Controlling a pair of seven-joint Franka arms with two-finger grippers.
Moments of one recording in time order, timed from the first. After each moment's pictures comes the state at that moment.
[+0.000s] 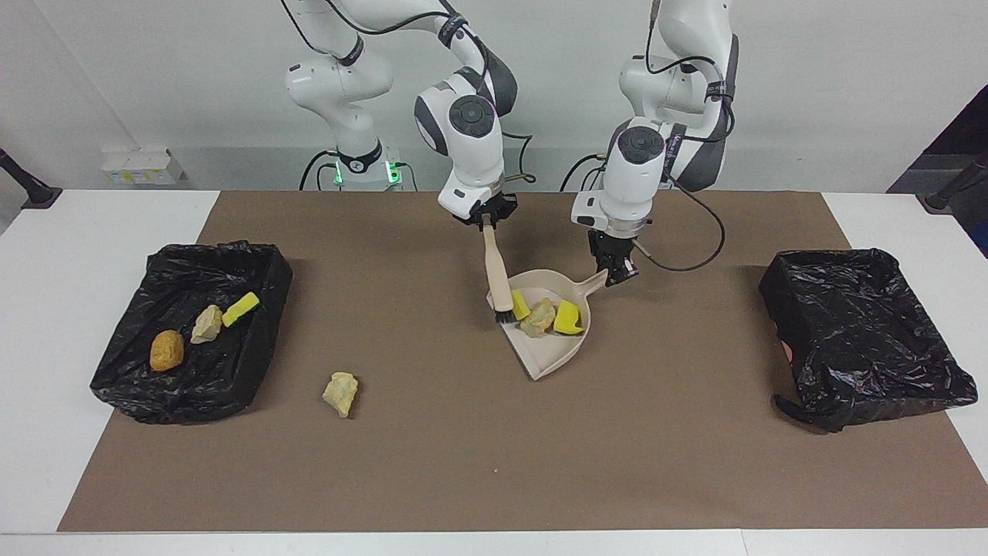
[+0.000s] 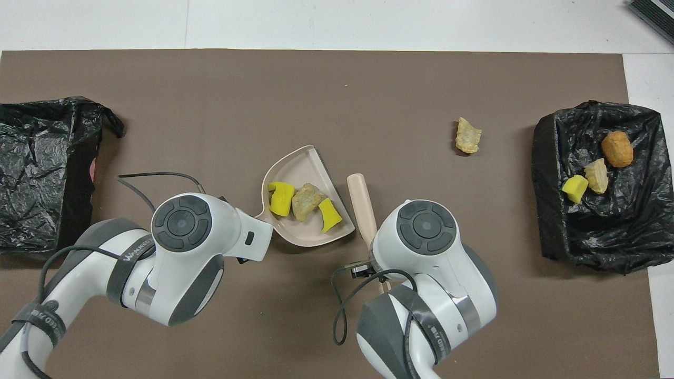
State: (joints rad) left arm -0.47 0.01 -0.02 -2.23 0.05 2.25 0.63; right arm 0.23 0.05 0.34 -2.10 0.10 2.00 0.33
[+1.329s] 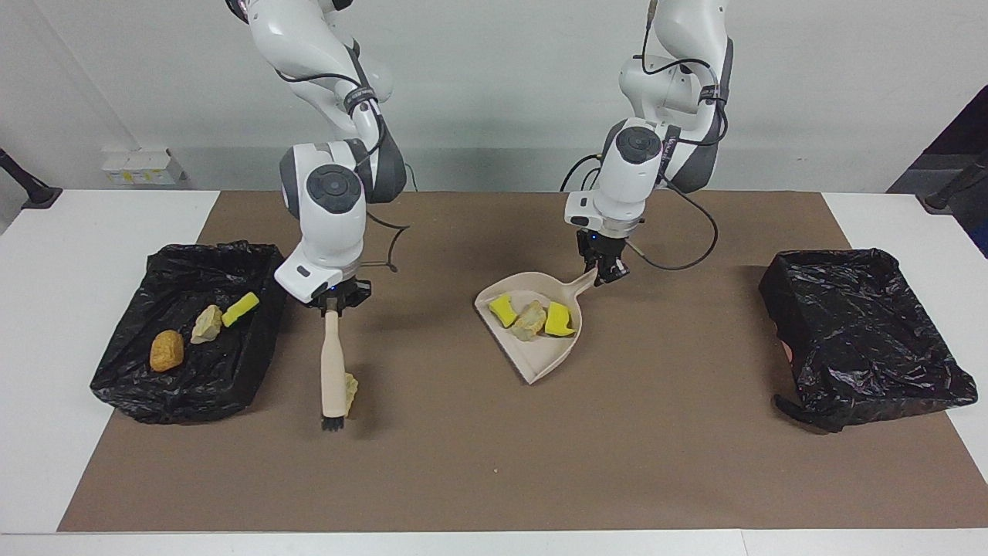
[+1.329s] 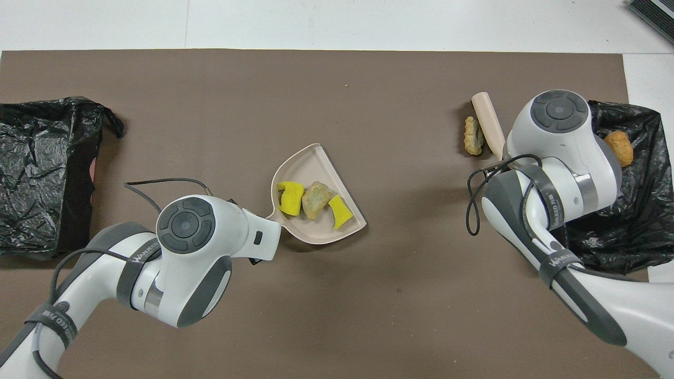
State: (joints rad) left arm -0.49 0.02 -0.02 -2.23 -0.02 2.29 0.59; right arm -0.20 0.35 0.33 -1.82 -0.41 1.99 0.10
